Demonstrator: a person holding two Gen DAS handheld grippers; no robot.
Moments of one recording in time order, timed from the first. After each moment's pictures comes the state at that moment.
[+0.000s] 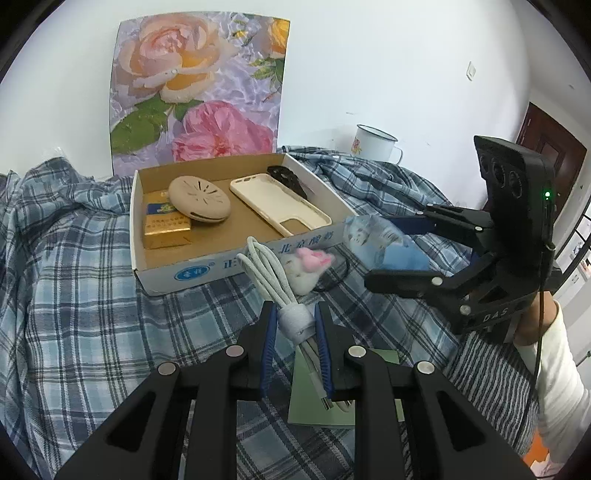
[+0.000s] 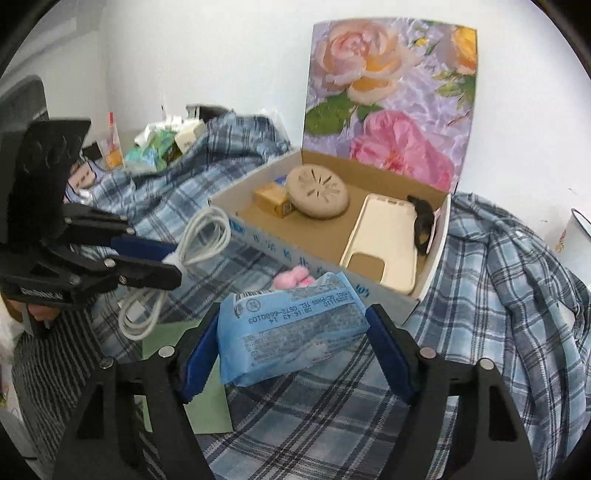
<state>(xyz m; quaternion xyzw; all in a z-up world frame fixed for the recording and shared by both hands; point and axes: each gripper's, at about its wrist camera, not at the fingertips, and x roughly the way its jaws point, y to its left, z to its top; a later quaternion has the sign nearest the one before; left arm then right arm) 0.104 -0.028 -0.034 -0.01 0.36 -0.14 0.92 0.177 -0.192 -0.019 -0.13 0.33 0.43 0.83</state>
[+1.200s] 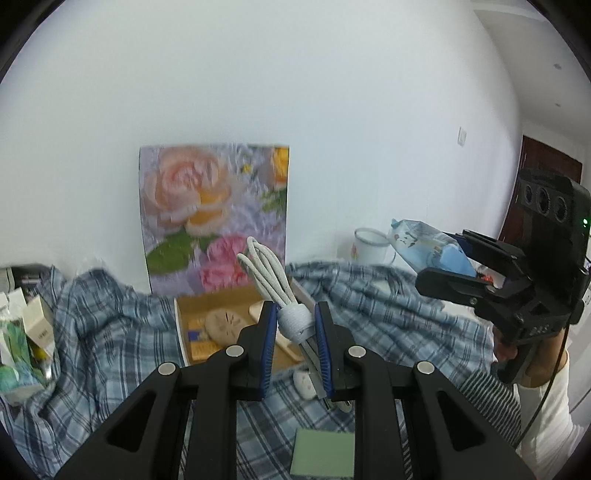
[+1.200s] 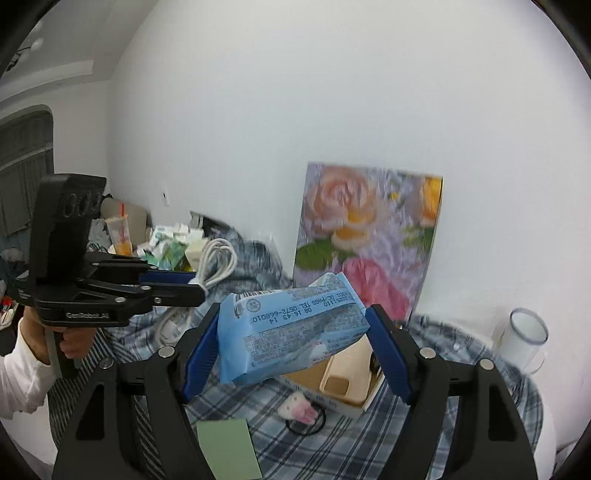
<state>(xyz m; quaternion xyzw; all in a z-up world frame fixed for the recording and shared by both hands) 0.080 -0.022 0.111 0.00 0.21 -0.11 0.97 0.137 -0.215 0.137 -0.08 0.18 0.42 0.89</state>
